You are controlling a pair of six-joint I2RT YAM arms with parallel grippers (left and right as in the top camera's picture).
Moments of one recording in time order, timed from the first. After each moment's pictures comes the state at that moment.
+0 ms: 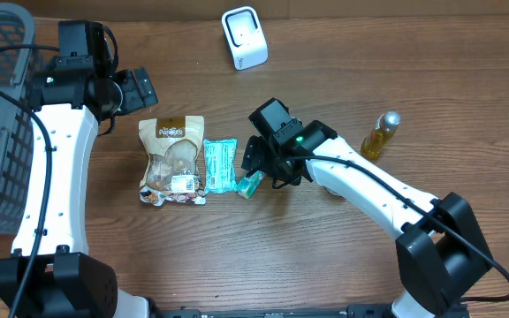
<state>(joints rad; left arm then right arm) 0.05 1.67 1.63 -1.03 -0.03 -0.31 0.66 1.81 1.33 -0.75 -0.08 0.93</state>
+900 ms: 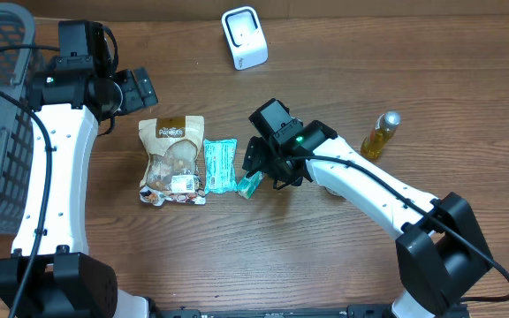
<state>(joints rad) 0.05 1.67 1.63 -1.03 -0.03 -0.31 0.66 1.81 1.33 -0.76 -0.07 0.93</state>
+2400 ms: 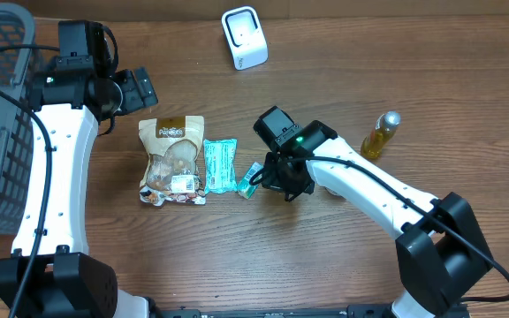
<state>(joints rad) 0.05 1.67 1.63 -1.03 -0.03 -0.31 0.67 1.81 1.32 -0.94 -0.07 0.86</state>
